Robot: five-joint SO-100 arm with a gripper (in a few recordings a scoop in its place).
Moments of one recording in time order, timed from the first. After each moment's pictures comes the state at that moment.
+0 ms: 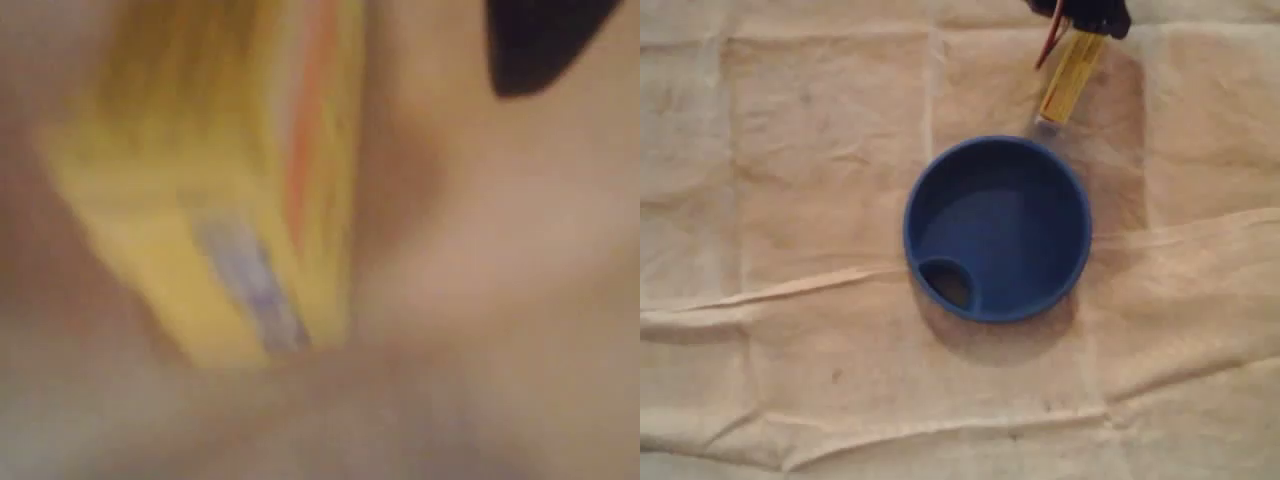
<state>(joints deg) 11.7 95.9 112.1 83.1 -76.9</state>
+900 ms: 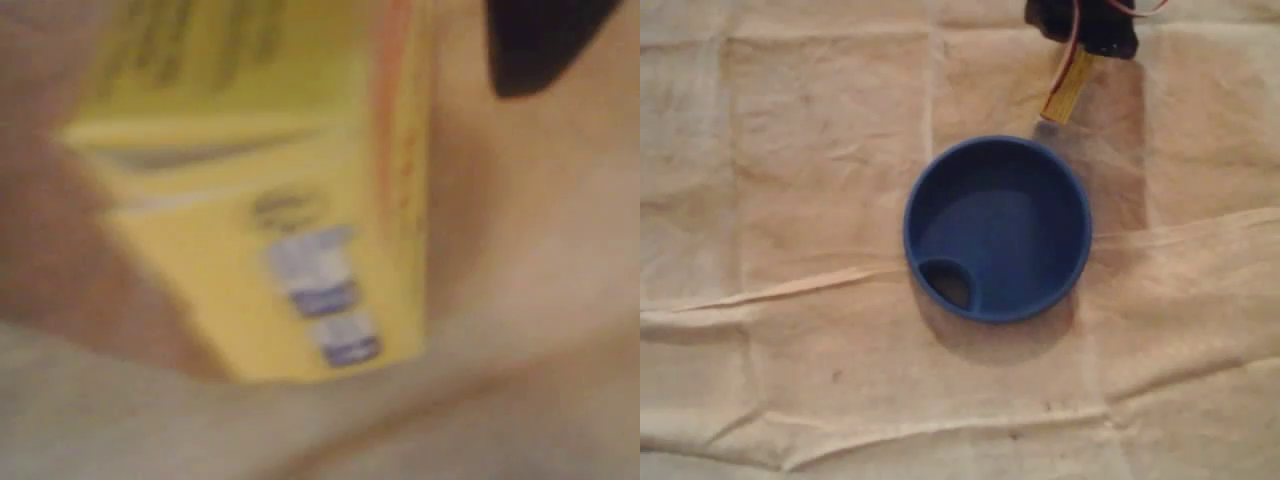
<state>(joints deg) 6.3 94.0 112.0 76.1 -72.2</state>
